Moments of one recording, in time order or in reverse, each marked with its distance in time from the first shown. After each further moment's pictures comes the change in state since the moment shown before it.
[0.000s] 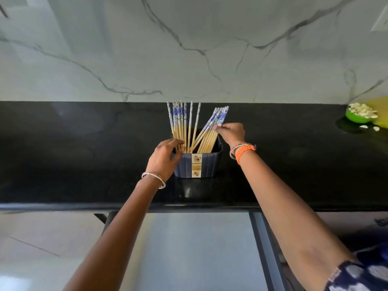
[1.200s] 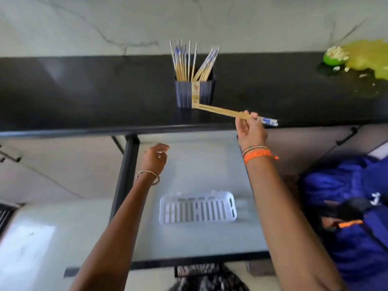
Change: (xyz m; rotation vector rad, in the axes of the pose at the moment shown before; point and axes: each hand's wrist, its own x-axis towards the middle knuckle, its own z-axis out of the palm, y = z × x) left_hand -0.241 -0.010 -0.018 -0.233 -0.060 -0.435; right_hand -0.268 0.041 -0.072 1.314 0.330 0.460
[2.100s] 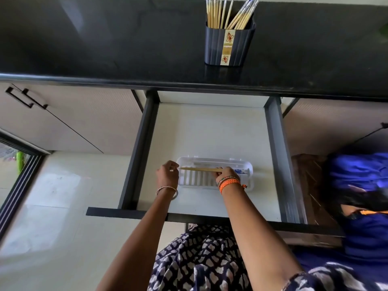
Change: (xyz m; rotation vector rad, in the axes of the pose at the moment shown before) left_hand -0.121 -0.114 0.048 0.007 0.127 -0.434; right_hand -0.036 0.164 -0.170 -0.415 0.383 0.394
